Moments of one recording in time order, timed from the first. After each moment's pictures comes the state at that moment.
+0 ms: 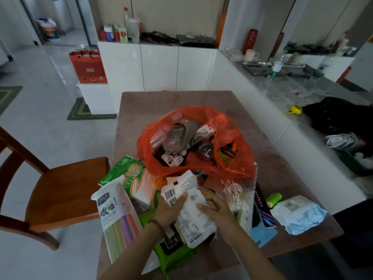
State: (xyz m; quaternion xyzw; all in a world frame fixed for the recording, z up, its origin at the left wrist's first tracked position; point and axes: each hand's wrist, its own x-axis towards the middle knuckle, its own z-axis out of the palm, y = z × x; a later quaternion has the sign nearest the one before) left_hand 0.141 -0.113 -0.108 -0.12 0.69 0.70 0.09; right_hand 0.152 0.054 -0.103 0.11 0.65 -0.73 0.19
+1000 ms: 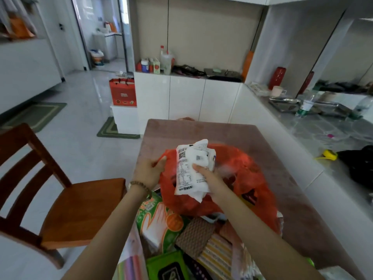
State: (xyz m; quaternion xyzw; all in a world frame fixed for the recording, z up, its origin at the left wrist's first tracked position) left_hand 0.013 -0.207 0.021 -0.14 0.83 0.53 -0.11; right_hand -0.031 -0.026 -0.006 0.12 0.62 -0.75 0.19
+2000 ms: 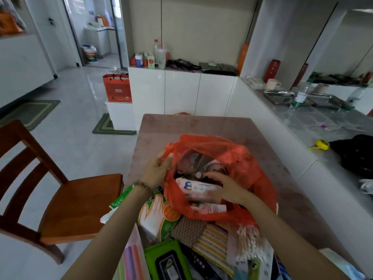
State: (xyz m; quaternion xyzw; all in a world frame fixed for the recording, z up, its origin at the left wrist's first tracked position) left_hand 0.030 -0.181 0.016 -0.05 0.76 0.65 -0.06; right_hand -0.023 0.060 -0.035 -0.19 0.89 -0.37 0.19
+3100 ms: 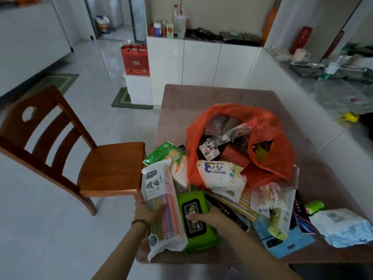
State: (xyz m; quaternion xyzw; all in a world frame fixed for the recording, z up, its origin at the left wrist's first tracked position) left_hand 0.209 -0.255 -0.174 -0.37 0.73 0.57 0.10; right_hand 0.164 -0.043 -0.148 0.16 0.75 -0.50 0.42
